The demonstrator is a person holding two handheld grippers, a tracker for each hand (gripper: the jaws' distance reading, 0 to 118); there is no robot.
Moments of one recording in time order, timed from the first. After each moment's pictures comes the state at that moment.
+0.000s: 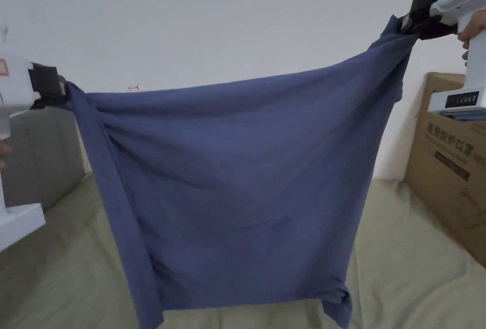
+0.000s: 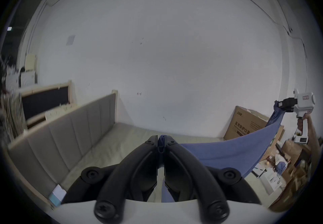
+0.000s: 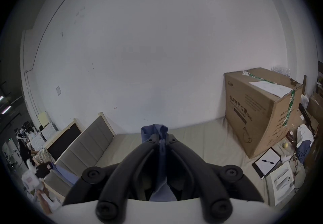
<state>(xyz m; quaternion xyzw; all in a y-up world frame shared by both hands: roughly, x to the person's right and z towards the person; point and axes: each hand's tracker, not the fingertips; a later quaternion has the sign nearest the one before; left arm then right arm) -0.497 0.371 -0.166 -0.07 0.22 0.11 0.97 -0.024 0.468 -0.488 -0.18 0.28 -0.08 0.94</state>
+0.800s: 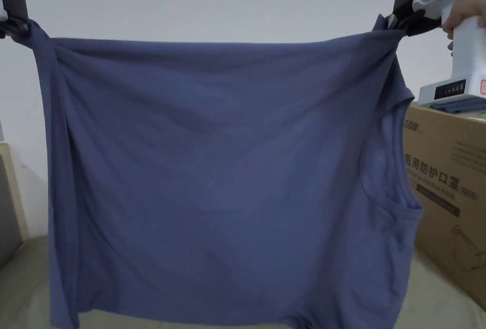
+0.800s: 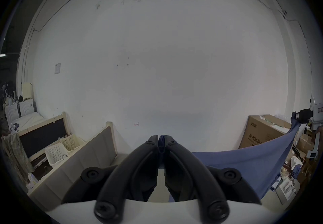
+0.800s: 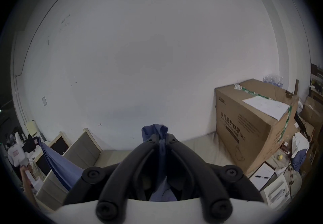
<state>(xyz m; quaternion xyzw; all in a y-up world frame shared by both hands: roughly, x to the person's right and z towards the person) -0.587 0.494 -0.374 -0.04 0.24 0.05 0.97 -0.062 0.508 -0.613 -0.15 0.23 -0.08 0.96</state>
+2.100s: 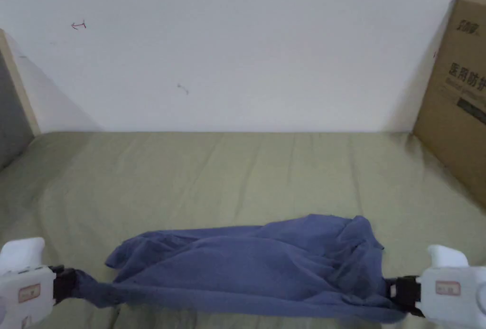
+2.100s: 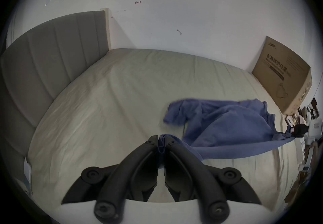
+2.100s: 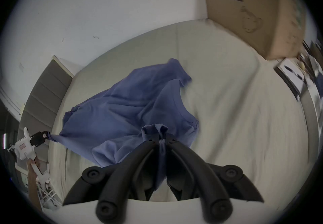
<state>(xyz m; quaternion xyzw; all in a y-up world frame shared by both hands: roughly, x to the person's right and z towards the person) -0.547 0.000 -0.298 -0.34 0.22 0.15 0.90 -0.017 -0.017 -0.545 -0.44 0.20 -0.07 0.87</state>
